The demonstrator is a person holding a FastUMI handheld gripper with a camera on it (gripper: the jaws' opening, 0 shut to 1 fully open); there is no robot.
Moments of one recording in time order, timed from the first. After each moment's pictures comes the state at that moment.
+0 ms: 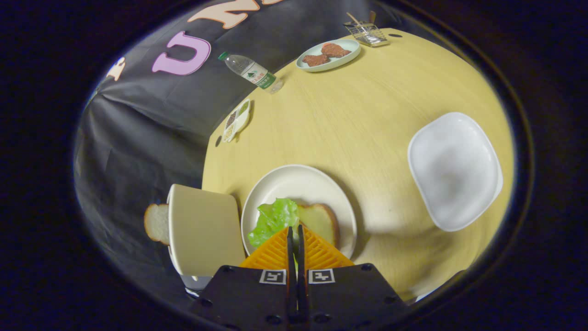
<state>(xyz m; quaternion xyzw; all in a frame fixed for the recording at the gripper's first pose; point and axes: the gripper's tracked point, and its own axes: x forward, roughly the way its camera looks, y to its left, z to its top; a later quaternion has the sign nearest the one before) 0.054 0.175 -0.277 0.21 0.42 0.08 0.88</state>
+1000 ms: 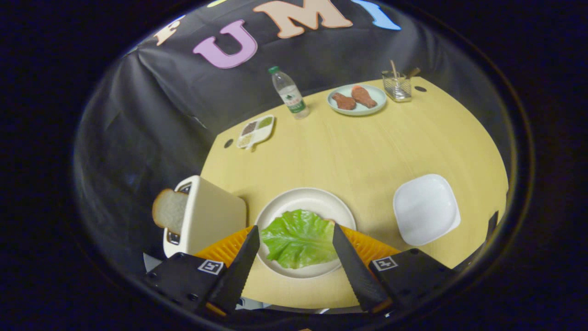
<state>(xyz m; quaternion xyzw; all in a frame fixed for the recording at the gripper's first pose) 0.030 0.216 -0.181 0.09 0.32 0.09 0.94</state>
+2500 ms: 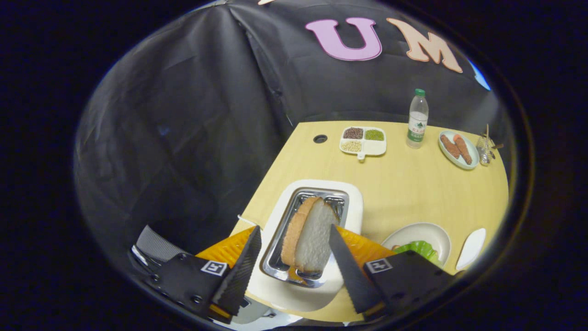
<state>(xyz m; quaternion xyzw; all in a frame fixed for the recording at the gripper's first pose) 0.030 0.467 -0.188 -0.05 0.30 0.22 0.93</state>
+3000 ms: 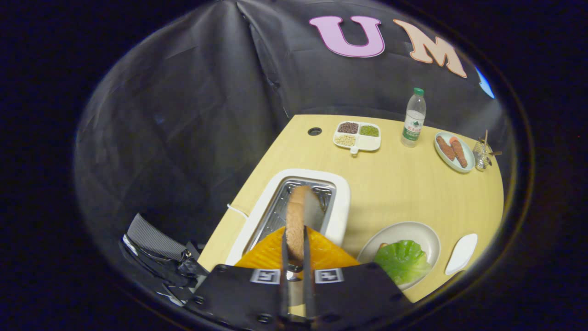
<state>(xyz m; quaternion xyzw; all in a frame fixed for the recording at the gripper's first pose) 0.033 0.442 -0.188 -0.07 0.31 0.20 0.93</state>
